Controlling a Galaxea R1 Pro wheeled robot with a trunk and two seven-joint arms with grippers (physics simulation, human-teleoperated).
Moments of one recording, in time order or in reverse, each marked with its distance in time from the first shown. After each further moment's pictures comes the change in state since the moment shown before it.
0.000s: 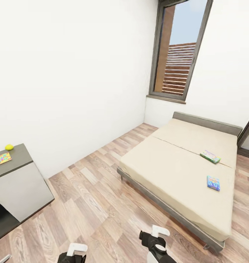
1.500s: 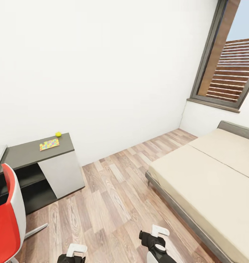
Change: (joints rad) left arm -0.001 0.001 0.000 -0.005 0.002 0.046 0.000; right arm 0.000 0.001 0.000 -0.002 0.001 0.000 0.000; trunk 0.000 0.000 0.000
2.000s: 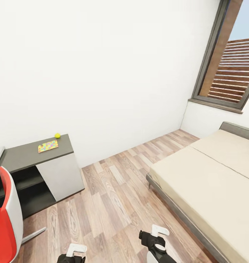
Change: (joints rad) left arm 0.000 0.000 0.000 0.000 0.000 0.000 0.001; right arm 0.000 0.000 0.000 -0.003 0.001 0.000 0.000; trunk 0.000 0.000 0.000
